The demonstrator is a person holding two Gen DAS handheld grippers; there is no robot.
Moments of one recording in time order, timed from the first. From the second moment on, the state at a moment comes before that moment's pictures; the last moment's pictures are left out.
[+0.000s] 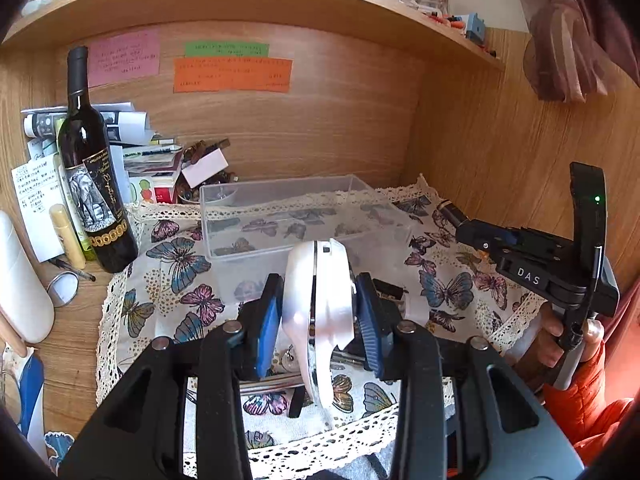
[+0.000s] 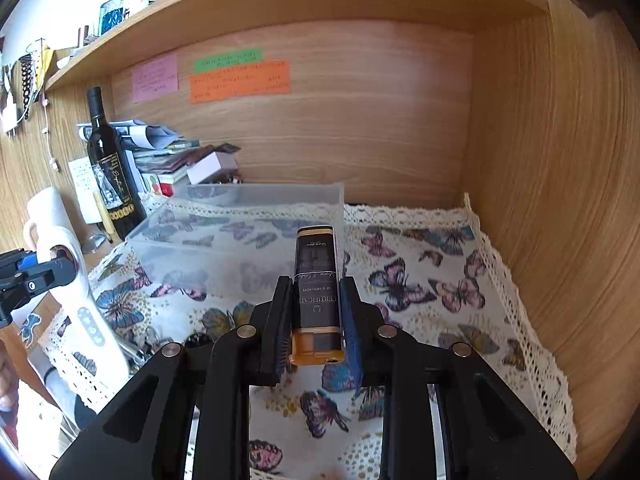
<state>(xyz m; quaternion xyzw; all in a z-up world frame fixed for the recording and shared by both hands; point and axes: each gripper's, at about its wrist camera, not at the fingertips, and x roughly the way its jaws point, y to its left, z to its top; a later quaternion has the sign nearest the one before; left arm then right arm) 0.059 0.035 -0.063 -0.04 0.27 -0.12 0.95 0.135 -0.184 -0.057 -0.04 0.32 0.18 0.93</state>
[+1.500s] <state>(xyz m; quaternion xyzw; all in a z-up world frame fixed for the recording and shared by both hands) 0.232 0.044 -0.043 -0.09 0.29 -0.09 0.95 0.261 -0.094 -0.094 -0.10 0.40 0.24 0.88</state>
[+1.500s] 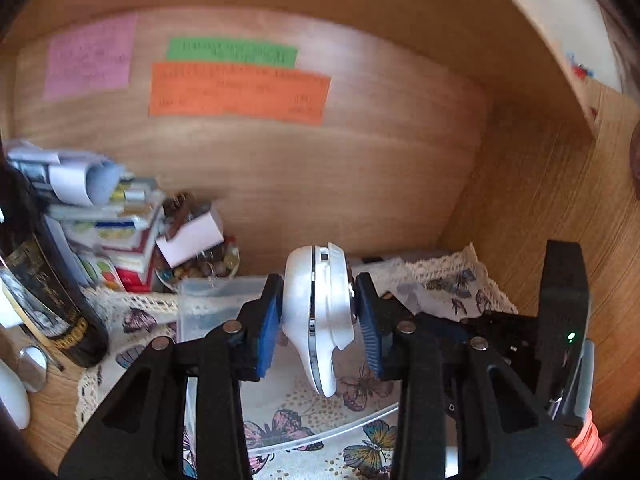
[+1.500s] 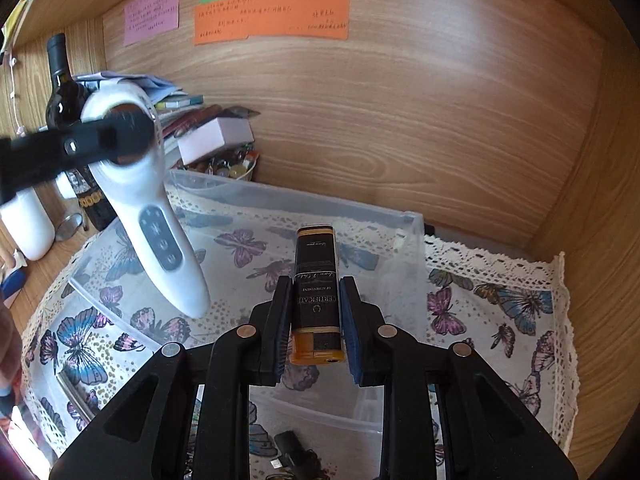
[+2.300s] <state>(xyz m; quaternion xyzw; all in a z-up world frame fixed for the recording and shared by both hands) 0.239 0.071 -0.084 -0.06 0.40 -0.03 0.91 0.250 -0.095 -0.087 -0.12 0.40 0.24 0.88</state>
